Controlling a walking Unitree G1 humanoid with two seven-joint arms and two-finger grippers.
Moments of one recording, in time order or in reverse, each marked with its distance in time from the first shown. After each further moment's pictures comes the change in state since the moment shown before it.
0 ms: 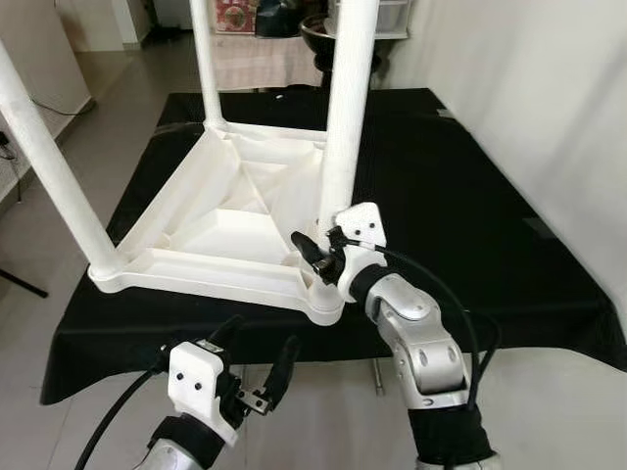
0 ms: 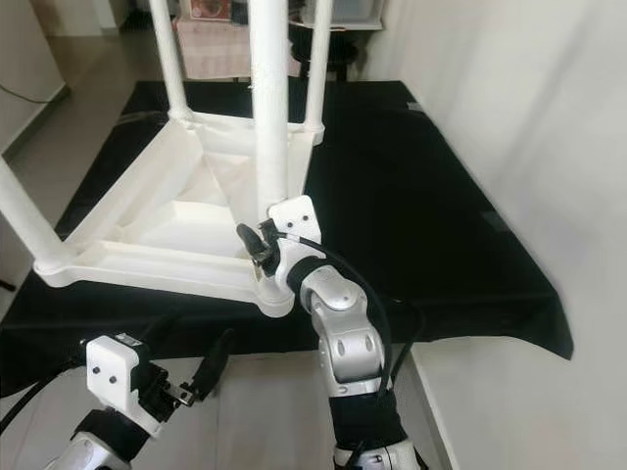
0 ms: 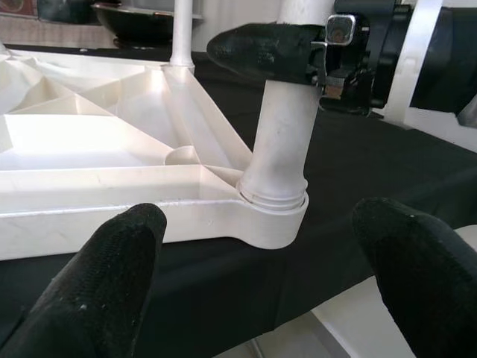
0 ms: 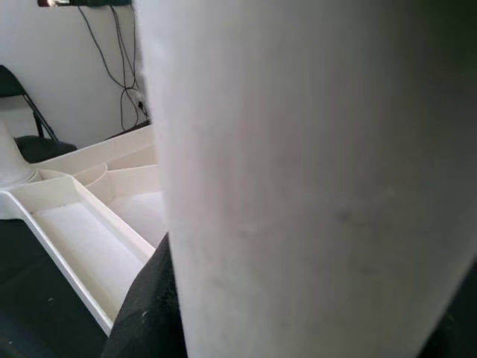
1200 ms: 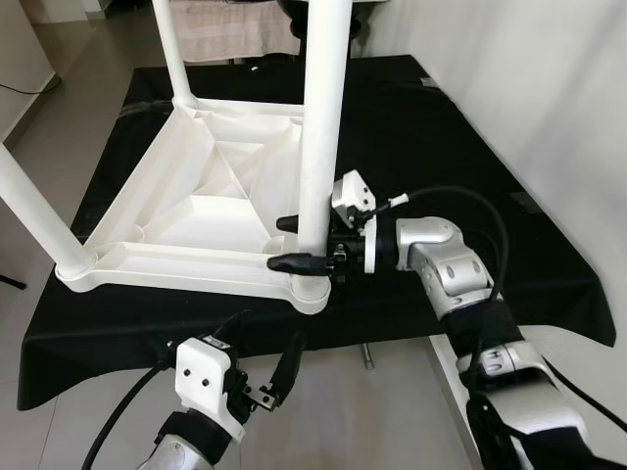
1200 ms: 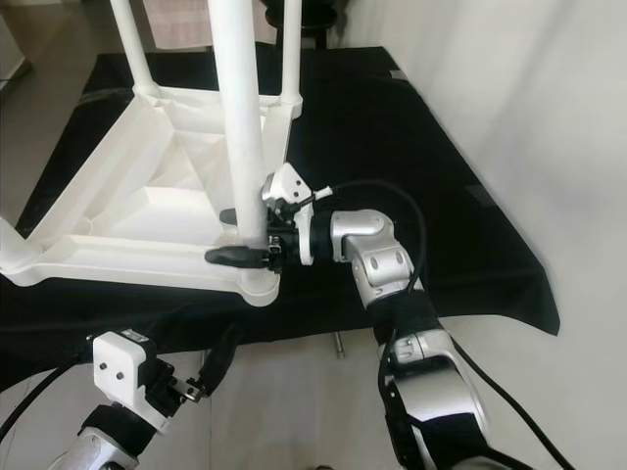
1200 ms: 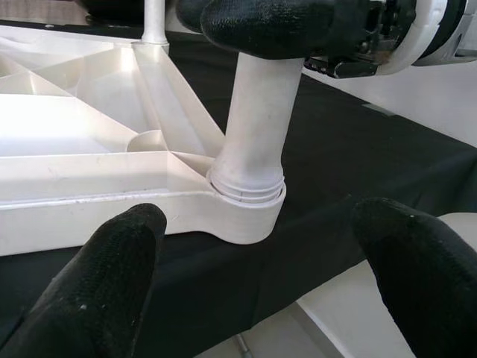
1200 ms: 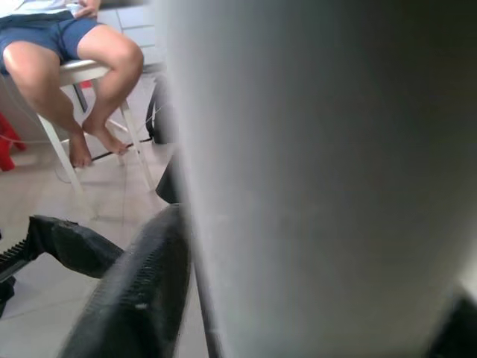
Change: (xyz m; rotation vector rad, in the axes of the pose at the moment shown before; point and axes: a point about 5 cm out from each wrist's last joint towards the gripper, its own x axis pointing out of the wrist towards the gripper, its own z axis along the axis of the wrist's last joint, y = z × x) left arm -0.004 -0.006 0.001 0.003 0.004 -0.003; right arm 0.018 -0.029 0.029 -0.080 -0.042 0.863
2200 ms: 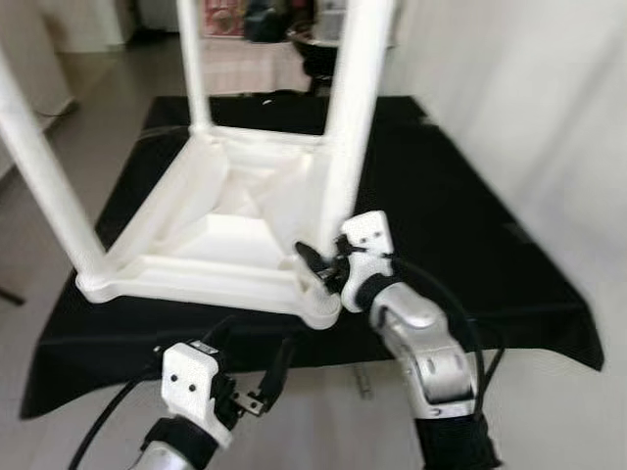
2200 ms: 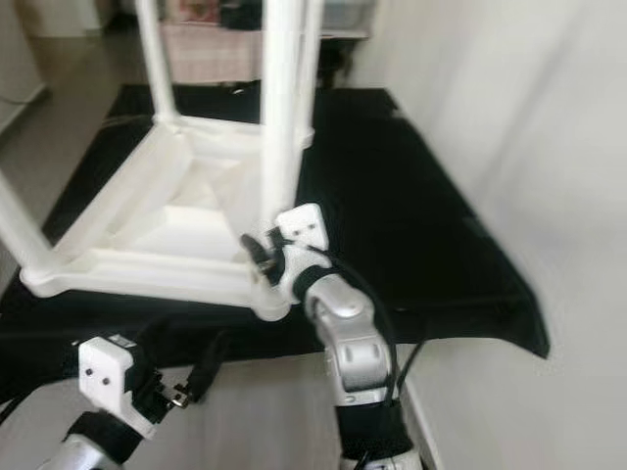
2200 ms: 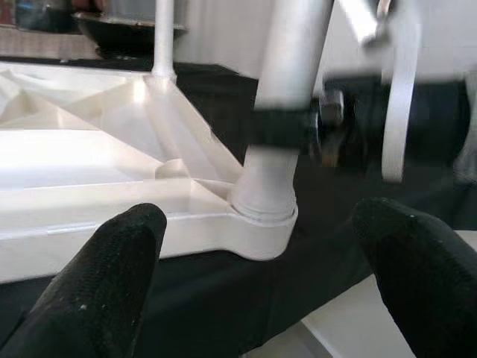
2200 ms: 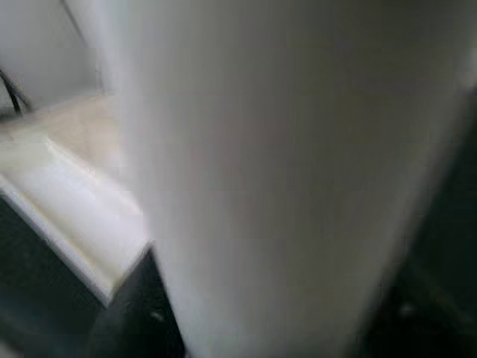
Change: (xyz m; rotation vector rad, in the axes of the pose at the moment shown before) left arm 0.002 0.005 0.003 0.006 -0.017 0.001; right arm 0.006 0.040 -0.051 0.192 0.124 -0.867
